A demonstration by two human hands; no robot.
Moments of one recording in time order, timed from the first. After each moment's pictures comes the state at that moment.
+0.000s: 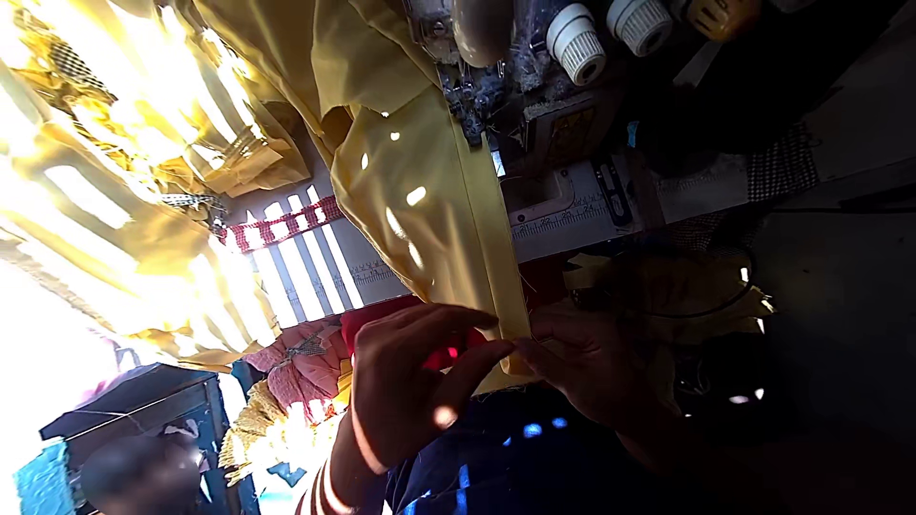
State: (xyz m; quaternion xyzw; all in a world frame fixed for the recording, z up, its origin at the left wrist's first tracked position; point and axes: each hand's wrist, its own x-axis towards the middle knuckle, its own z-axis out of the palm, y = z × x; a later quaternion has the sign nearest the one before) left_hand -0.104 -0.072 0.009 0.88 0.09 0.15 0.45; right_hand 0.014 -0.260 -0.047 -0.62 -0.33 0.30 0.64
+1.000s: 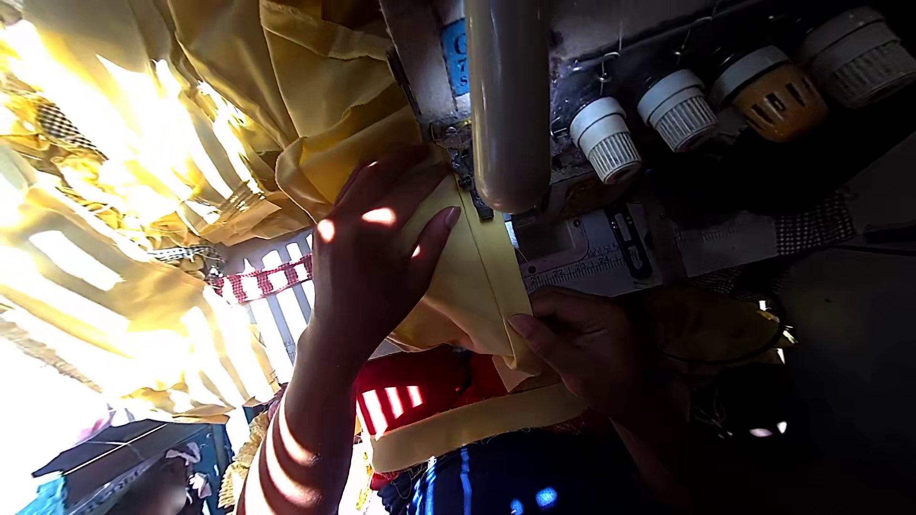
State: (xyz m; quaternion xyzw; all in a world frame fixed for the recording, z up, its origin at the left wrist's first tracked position) left_hand 0.003 0.025 0.011 0.95 0.11 0.17 0.22; right_hand 0.065 -0.205 -0.054 -0.63 -0.30 0.26 0.67
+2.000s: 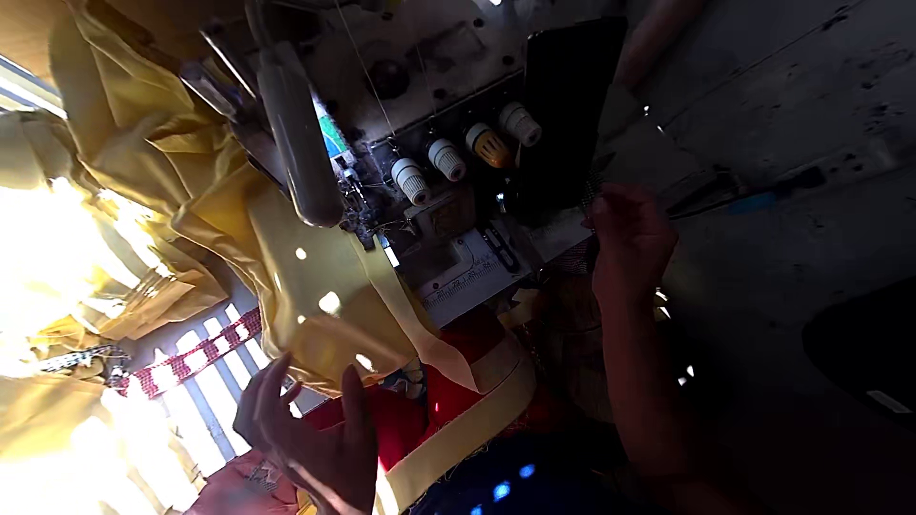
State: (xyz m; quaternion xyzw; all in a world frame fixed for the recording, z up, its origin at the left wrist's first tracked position) left_hand -0.107 -0.063 -0.057 0.86 0.29 0.33 0.27; right_hand 0.166 -0.312 -0.051 -0.76 -0.14 -0.11 0.63
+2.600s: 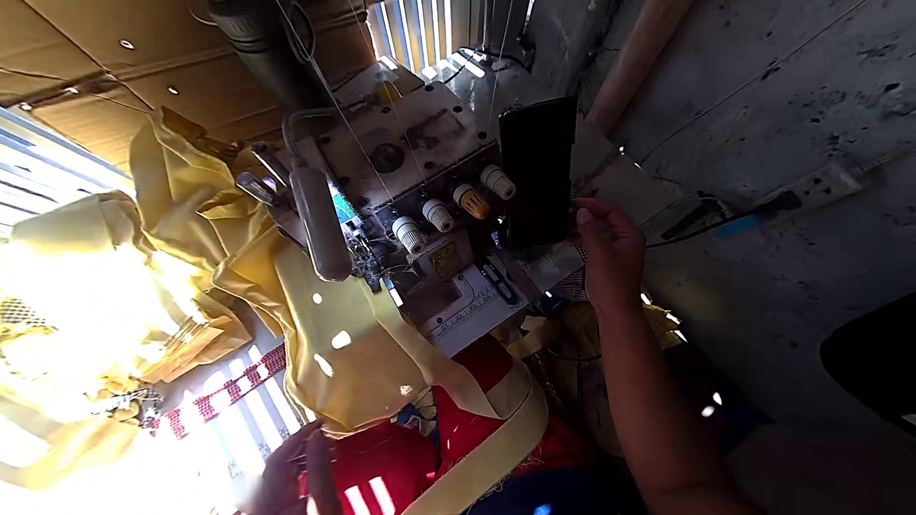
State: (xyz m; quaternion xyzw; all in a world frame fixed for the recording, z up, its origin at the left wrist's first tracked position) left_hand -0.130 -0.049 -0.035 0.83 0.28 0.31 0.37; right_hand 0.200 -0.305 -0.053 -0.72 -0.11 -0.06 0.68
